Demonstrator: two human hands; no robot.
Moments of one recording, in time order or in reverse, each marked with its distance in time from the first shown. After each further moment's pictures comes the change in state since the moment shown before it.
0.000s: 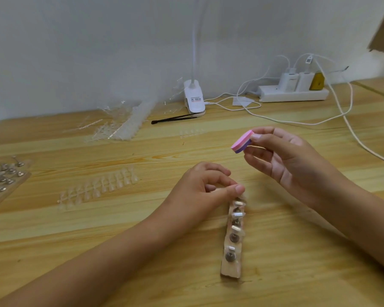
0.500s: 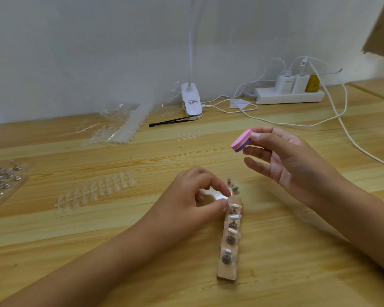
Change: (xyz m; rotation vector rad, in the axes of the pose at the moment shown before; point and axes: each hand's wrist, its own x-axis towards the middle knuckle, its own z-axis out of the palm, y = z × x) left_hand -0.018 0.001 -0.012 0.225 -0.025 0.141; right_hand 0.003 -0.001 -0.007 -0.058 0.009 -0.013
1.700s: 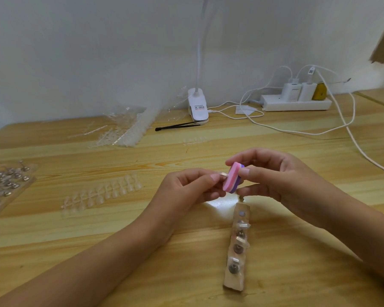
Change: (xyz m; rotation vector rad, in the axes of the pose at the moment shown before) left_hand 0.009 -0.004 -0.007 -0.745 0.112 -0.169; right_hand -0.010 0.006 0.006 -0.337 -0.341 -0.033
